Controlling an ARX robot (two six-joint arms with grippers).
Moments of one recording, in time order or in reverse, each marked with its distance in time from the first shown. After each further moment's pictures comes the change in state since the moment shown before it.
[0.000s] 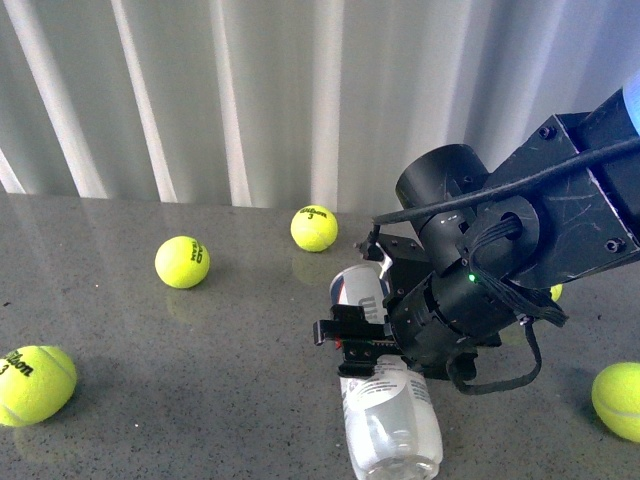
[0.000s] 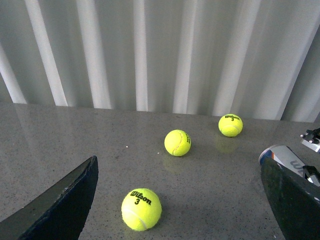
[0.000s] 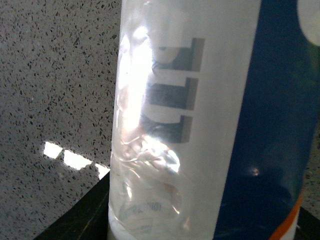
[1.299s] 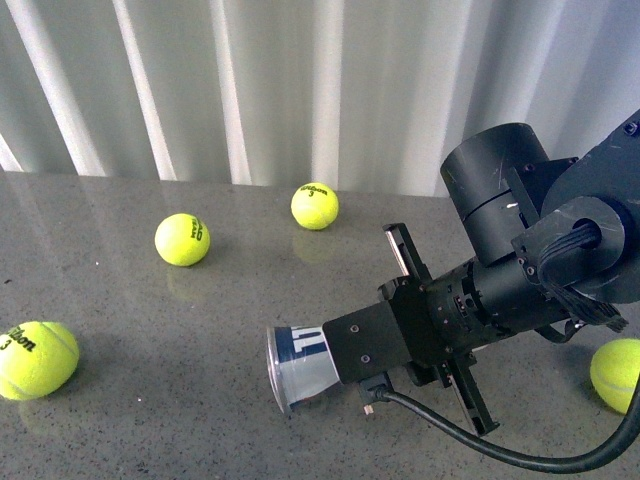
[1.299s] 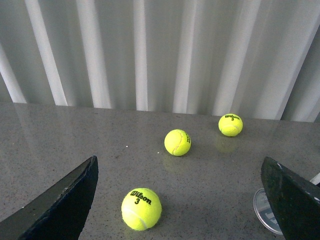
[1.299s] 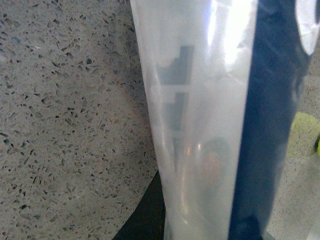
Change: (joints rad) left arm 0.000 0.000 0.000 0.000 0.000 0.000; right arm -0.032 -0.061 -0.152 0.174 -0.130 -1.875
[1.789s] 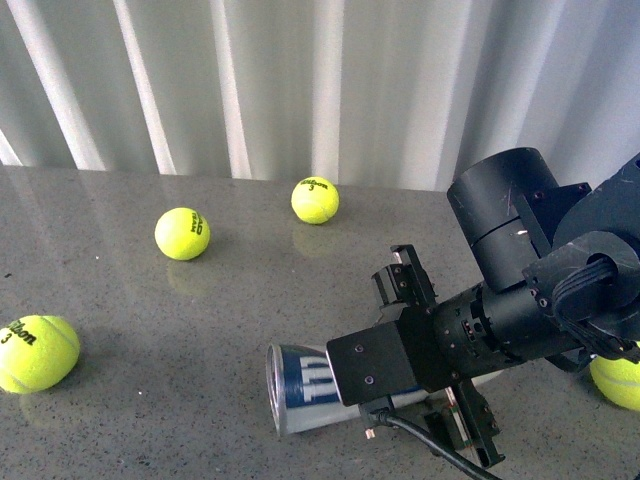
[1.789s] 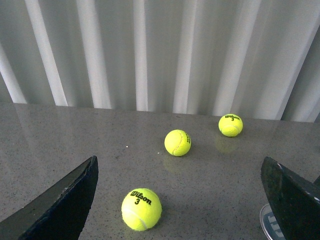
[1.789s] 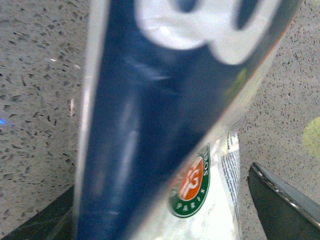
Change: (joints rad) left arm 0.000 0.000 0.000 0.000 0.000 0.000; right arm -0.002 -0.005 -0.067 0.027 -0.028 0.066
